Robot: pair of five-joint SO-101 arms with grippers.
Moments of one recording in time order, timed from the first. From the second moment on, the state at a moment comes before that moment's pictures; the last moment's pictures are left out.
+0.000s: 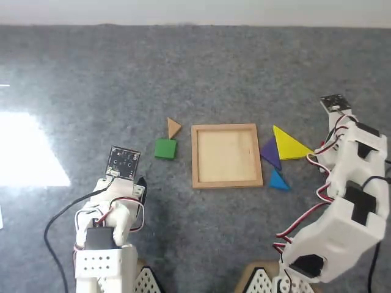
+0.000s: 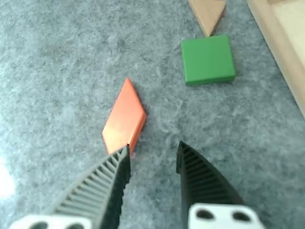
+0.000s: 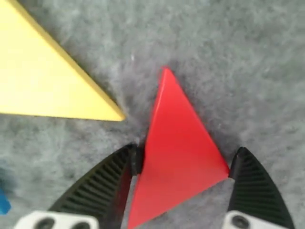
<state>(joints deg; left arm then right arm) -9.7 -90.0 97.3 55.3 -10.4 23.3 17.6 17.6 55.6 36.8</state>
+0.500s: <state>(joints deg) -9.7 -90.0 97.3 55.3 -10.4 24.2 17.8 14.9 62.7 30.8</state>
